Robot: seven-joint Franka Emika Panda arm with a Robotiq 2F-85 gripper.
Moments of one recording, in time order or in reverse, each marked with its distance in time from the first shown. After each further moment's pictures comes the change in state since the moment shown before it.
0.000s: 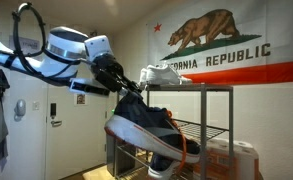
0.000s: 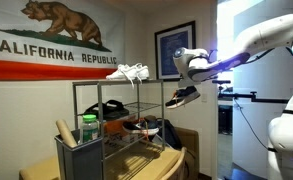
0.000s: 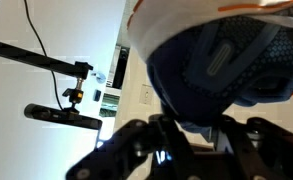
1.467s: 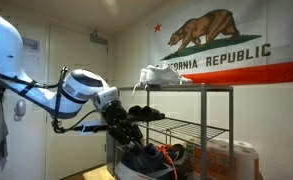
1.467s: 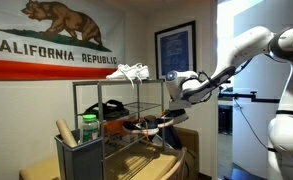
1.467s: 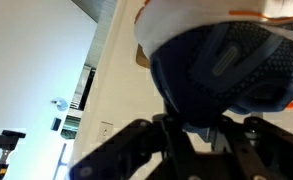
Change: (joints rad) arm 0.014 0.193 0.029 -0.122 0.003 0.245 0.188
